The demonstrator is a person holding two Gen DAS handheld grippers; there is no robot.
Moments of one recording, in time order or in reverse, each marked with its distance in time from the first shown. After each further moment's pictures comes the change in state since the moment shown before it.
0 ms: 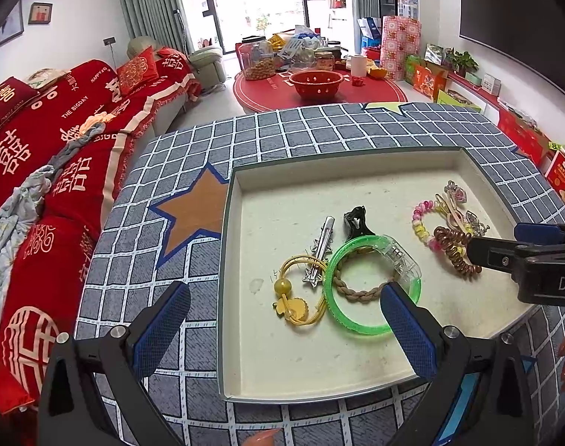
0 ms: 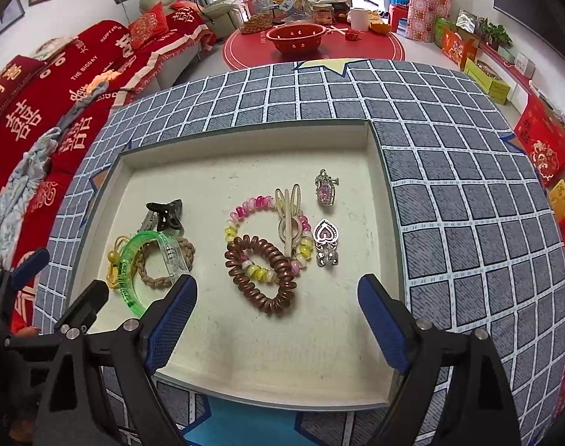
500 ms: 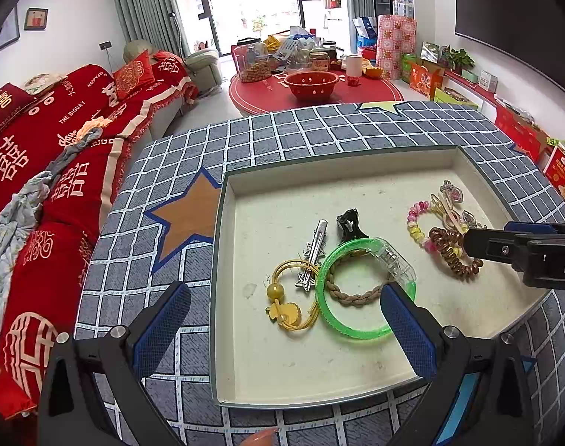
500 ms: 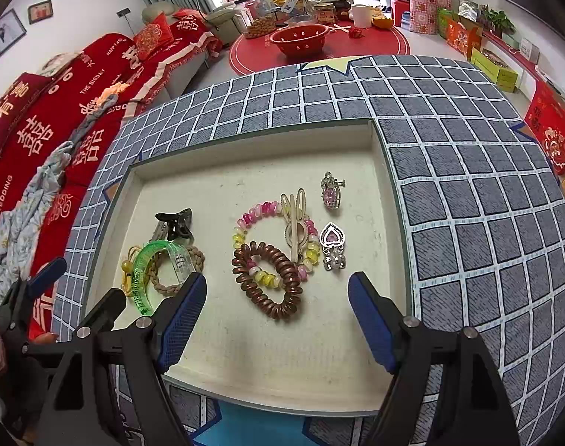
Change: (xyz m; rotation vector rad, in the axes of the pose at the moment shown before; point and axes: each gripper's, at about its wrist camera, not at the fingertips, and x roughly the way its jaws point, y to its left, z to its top) left arm 0.001 -0.007 0.001 0.018 -0.005 -0.003; right arm 0.001 -0.011 0.003 0.045 -0.008 0.085
